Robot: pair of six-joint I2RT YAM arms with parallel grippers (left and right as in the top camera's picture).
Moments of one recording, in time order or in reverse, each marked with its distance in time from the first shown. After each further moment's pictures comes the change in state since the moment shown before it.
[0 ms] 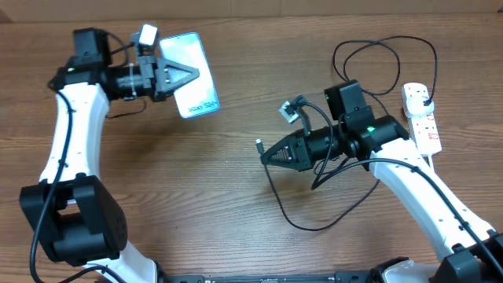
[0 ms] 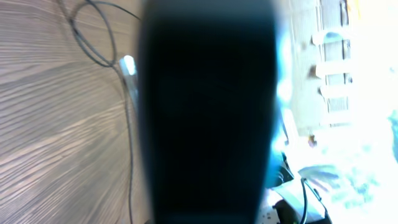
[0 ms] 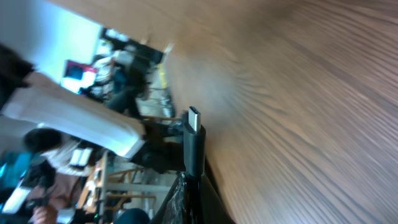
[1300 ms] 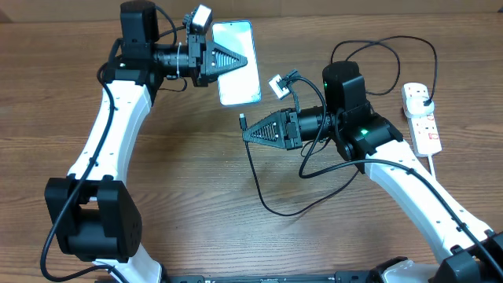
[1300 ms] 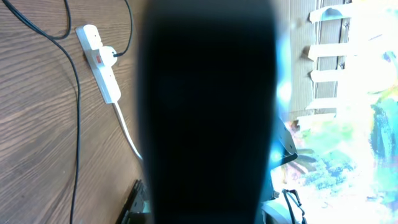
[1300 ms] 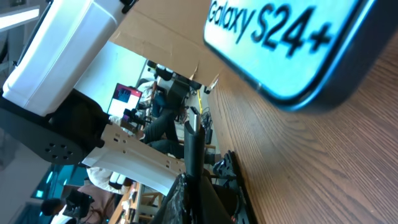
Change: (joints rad) left arm -0.221 0.000 0.000 0.531 -0.034 -0.620; right arm 0.031 0.000 0.001 0.520 -0.078 0.505
